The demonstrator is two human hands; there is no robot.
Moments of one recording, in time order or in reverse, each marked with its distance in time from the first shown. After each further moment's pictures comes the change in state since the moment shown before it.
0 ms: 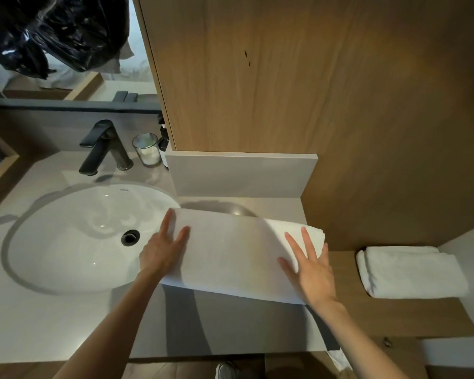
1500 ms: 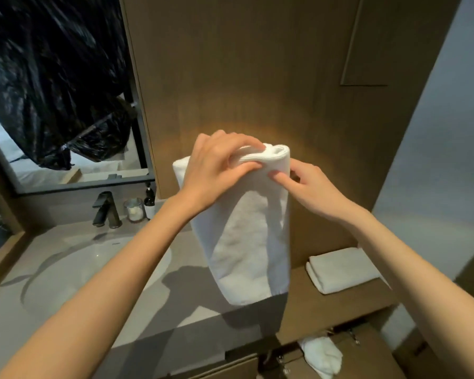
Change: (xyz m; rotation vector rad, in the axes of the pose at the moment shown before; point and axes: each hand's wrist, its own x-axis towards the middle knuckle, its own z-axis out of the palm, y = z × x) left_hand -0.307 0.195 -0.232 -0.261 0.496 1.543; right_hand -0.251 -0.118 -0.311 0.519 0.418 -0.420
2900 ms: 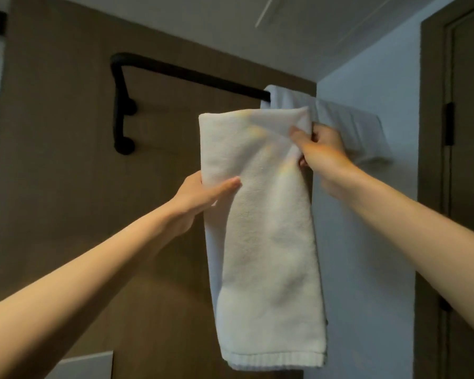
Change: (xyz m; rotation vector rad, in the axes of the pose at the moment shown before) left_hand 0.330 0.220 0.174 -0.605 0.021 -0.453; right_hand 0.042 0.032 -0.478 0.203 0.667 -0.218
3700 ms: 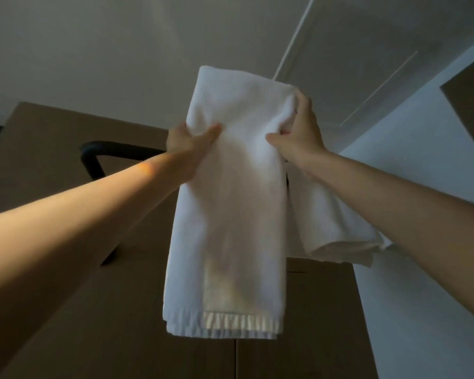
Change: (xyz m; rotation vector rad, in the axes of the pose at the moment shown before) left_hand 0.259 0.102 -0.060 -0.063 0.590 0.422; right_hand 0.230 -0.015 0.072 -0.074 0.201 -0.477
